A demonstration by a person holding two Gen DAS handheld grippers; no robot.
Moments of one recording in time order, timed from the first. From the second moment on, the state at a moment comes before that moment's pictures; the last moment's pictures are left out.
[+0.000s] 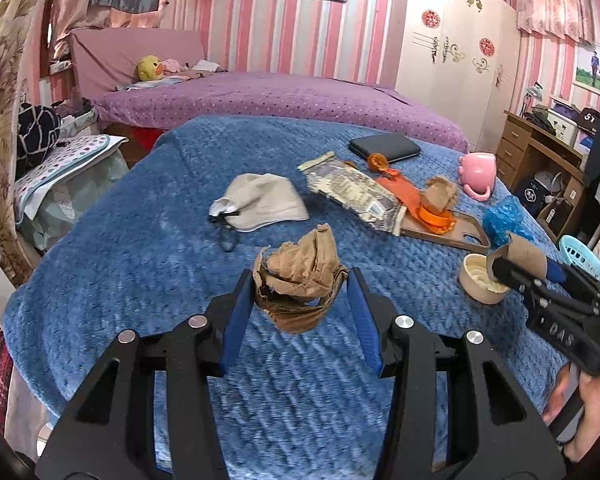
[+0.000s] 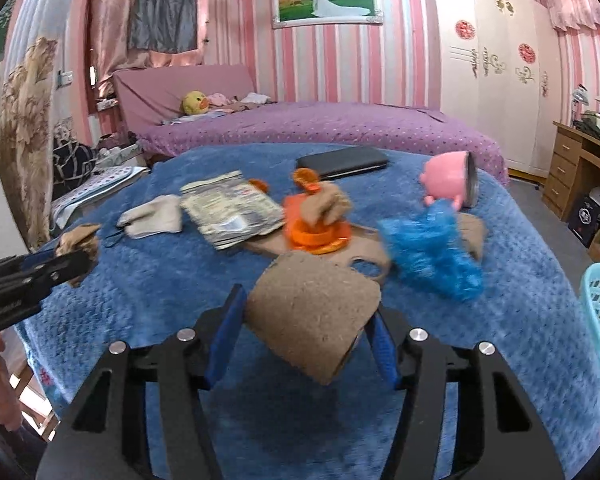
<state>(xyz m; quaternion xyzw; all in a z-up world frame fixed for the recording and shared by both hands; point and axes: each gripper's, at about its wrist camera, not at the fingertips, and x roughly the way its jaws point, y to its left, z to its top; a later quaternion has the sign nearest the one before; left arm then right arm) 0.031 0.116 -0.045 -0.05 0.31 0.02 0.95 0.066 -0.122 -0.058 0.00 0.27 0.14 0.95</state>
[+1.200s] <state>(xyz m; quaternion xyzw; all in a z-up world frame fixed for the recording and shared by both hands) 0.058 -0.002 -0.037 0.00 0.31 -0.02 0.95 0.086 -0.282 -0.051 0.03 0.29 0.06 0.96</state>
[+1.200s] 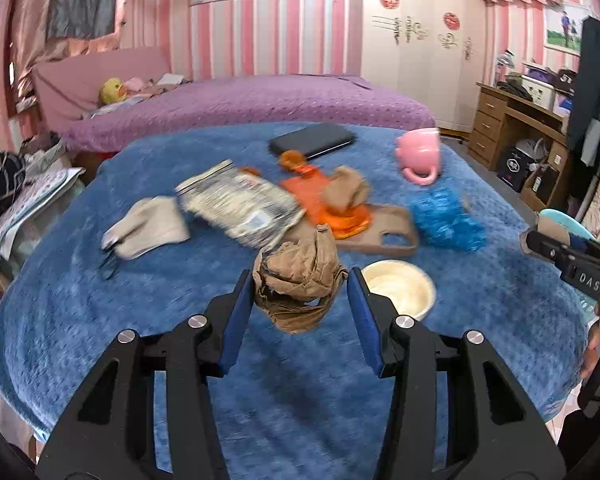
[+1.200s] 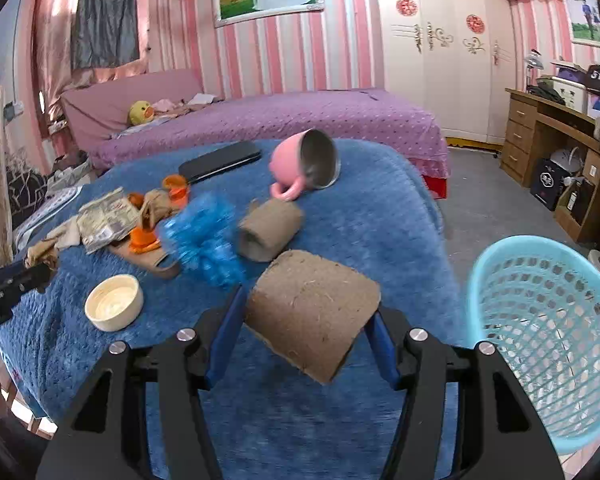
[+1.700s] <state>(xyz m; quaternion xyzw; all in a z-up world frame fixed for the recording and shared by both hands) 0.094 -0.164 -0.032 0.01 0.31 -0.10 0.95 0.087 -0.429 -0.034 0.03 0.28 -0.09 0.96</state>
